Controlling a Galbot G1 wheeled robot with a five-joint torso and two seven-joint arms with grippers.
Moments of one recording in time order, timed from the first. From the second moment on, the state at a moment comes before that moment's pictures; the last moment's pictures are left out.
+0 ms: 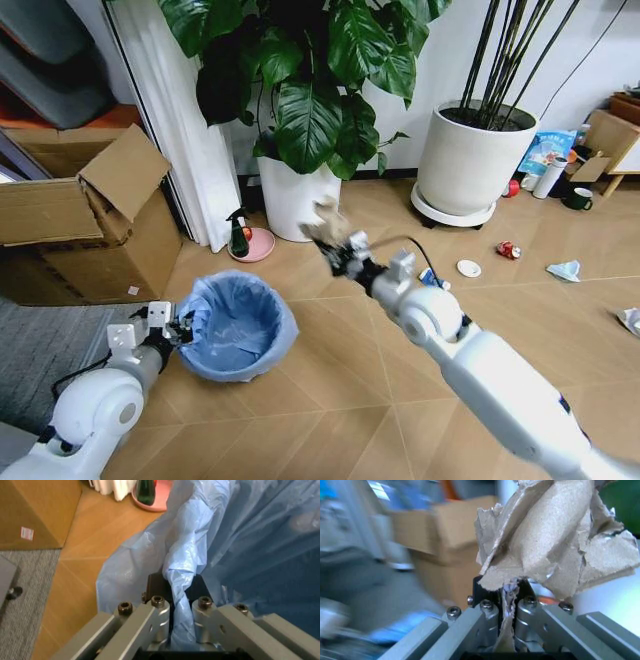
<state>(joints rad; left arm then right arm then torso) 1.37 -0.94 -0.54 -2.09 -0.81 0.63 -0.31 -0.60 1.11 -0.21 1.86 0.79 -0.29 -0.05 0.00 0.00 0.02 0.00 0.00</state>
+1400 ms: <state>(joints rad) 1.31 -0.92 -0.54 -2.08 -0.88 0.64 -0.32 -0.57 1.18 -0.47 1.80 0.77 -0.30 -0.02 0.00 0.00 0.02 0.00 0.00</state>
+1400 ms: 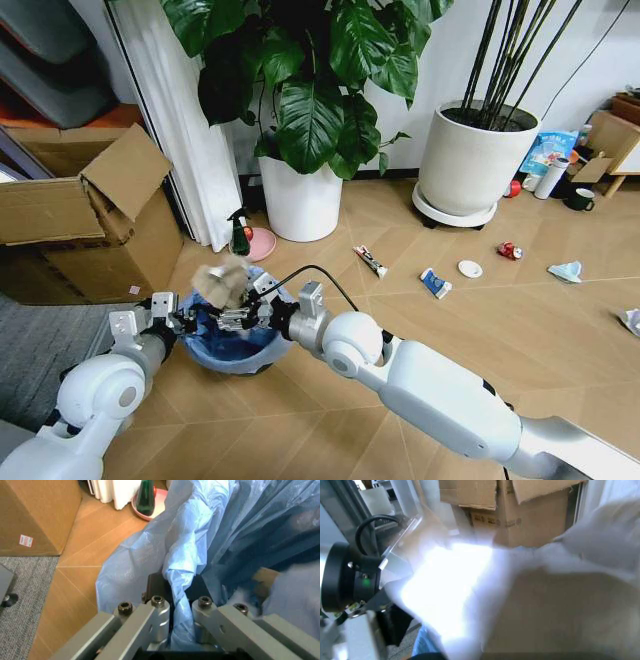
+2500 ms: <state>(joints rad) 1.35 -0.97 -0.59 -2.12 -0.81 0.61 -0.33 -0.86 0.99 0.00 1.89 0.62 -0.38 0.09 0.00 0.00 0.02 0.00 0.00</state>
